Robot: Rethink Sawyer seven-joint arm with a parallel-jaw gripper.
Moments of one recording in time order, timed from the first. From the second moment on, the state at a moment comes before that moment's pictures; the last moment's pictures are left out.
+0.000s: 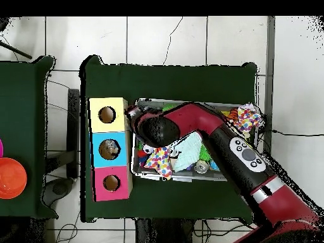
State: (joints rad) arm -0.84 -0.36 1.06 1.67 -0.78 0.66 -0.04
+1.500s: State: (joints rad) arm -0.91 -0.32 1.06 1.70 -0.78 0.73 -0.16
